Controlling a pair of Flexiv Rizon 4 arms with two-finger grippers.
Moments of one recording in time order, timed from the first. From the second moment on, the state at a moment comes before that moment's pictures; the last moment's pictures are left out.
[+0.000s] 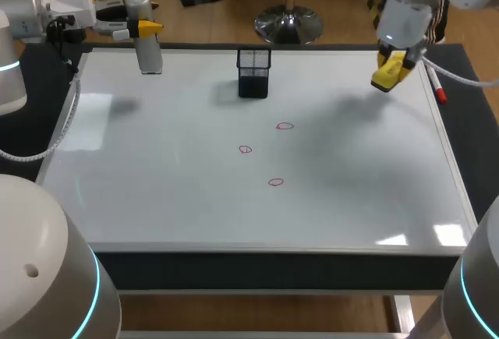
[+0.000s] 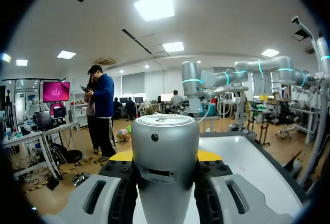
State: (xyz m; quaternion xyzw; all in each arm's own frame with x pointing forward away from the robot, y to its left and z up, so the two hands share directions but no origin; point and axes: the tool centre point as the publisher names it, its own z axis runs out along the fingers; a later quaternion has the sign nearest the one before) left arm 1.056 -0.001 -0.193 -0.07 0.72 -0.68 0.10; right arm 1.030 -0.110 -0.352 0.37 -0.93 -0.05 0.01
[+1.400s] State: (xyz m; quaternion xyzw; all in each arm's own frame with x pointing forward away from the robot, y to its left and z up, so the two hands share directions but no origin) left arm 1.022 -0.045 -0.190 -0.02 0.73 -0.68 0.08; right arm 1.023 -0.119 -0.352 0.37 -0.93 -0.05 0.00
